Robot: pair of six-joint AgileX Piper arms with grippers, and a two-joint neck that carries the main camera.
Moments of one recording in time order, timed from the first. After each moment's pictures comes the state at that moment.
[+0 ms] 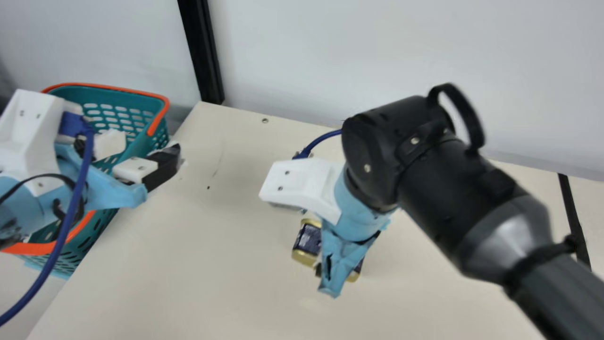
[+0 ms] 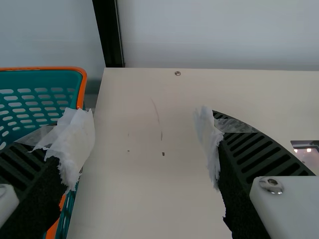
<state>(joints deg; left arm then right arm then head) 2.2 61.2 -32.2 -44.0 7.0 41.7 39.2 109.9 -99.2 0.0 70.0 -42.7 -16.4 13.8</state>
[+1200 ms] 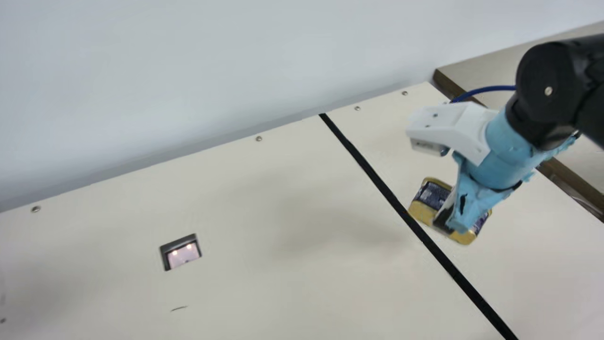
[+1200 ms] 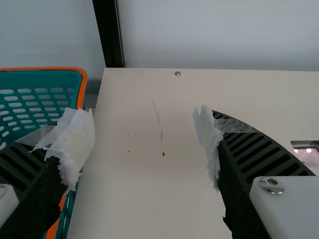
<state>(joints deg) 2.2 61.2 -32.2 -44.0 7.0 41.7 -21.2 75.1 -64.4 -4.2 69.9 -44.3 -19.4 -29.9</state>
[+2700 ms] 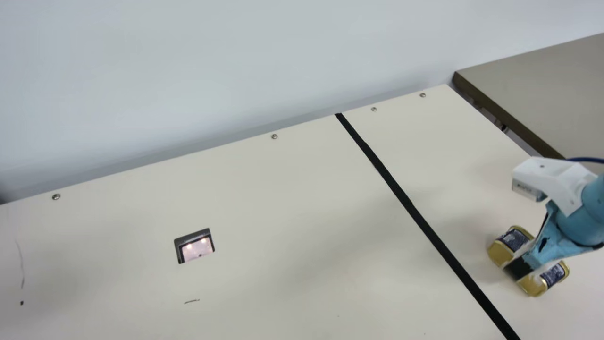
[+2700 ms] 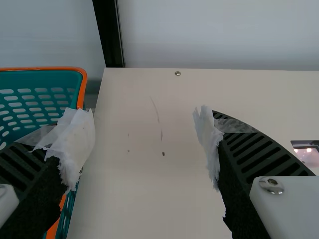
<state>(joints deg) 2.2 61.2 -32.2 -44.0 7.0 41.7 -47.2 85.7 -52.5 -0.7 51.0 -55.7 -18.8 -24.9</state>
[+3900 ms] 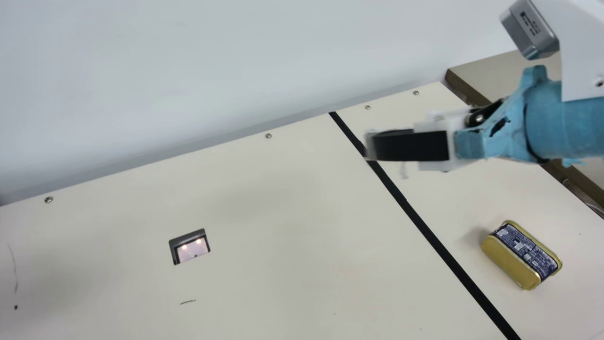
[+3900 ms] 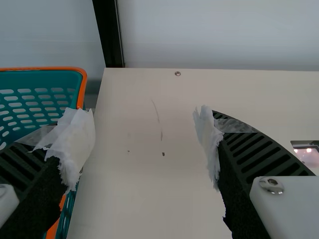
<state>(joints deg) 2.2 61.2 -32.2 -44.0 7.0 41.7 -28.3 57.0 -66.9 41.6 69.9 -33.3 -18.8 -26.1</state>
